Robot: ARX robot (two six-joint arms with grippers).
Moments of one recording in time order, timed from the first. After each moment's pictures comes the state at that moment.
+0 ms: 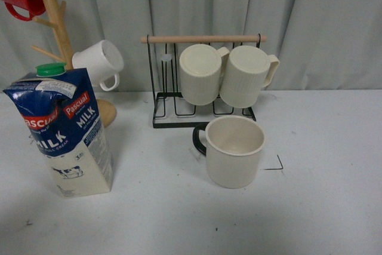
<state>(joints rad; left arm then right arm) 0.08 0.40 0.23 -0.15 0.26 -0.08 0.00 0.00 0.01 0.00 0.00 0.00</state>
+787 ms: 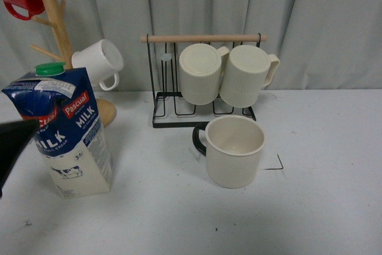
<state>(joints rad) -0.06 1.26 0.22 0.73 0.11 0.01 0.00 0.00 0.01 0.00 0.00 0.00</state>
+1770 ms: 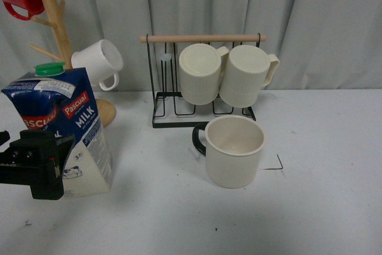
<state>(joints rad) -0.16 1.55 0.29 0.91 -0.06 -0.08 0.00 0.00 0.01 0.00 0.00 0.00</state>
